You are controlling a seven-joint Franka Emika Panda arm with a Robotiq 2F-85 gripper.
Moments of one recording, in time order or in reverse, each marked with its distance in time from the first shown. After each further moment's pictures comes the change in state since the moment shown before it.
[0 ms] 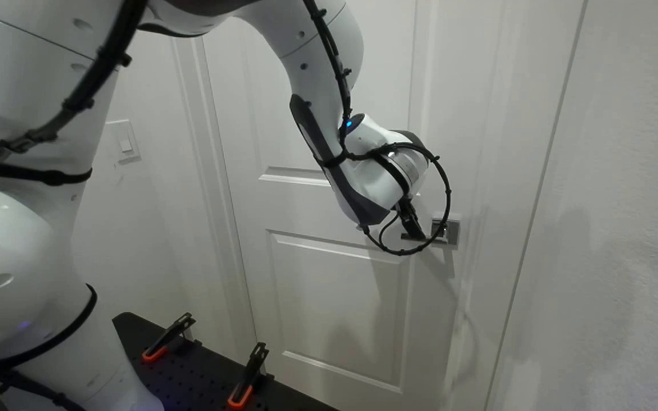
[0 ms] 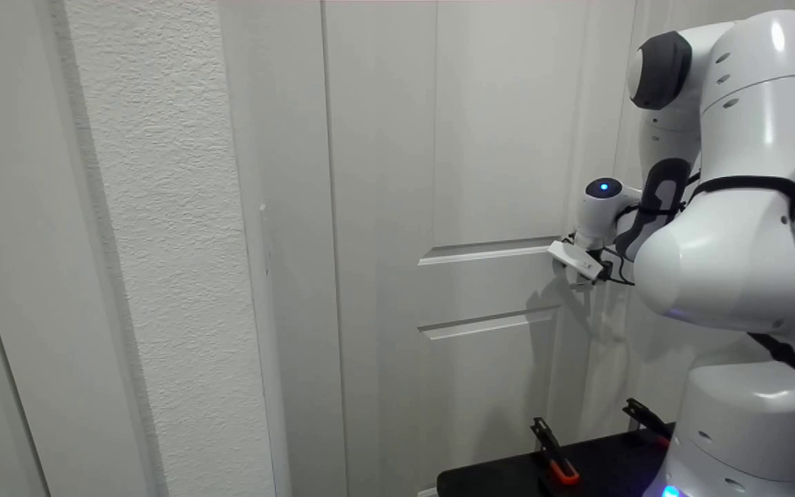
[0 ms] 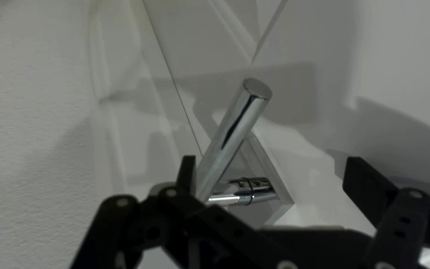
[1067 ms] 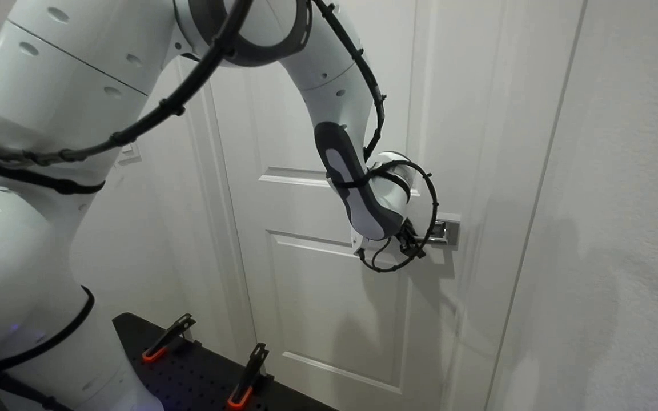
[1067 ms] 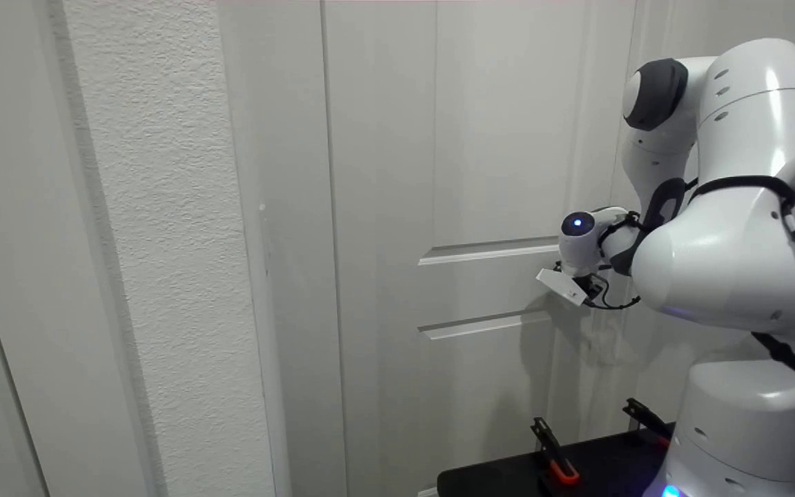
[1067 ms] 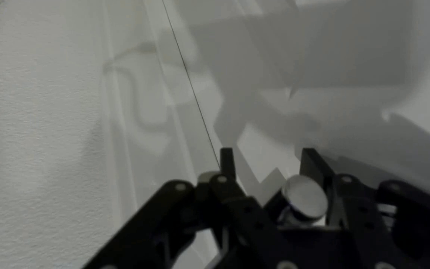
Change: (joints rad) arm -0.095 0.152 0.200 0.118 -0.487 -0.291 0.510
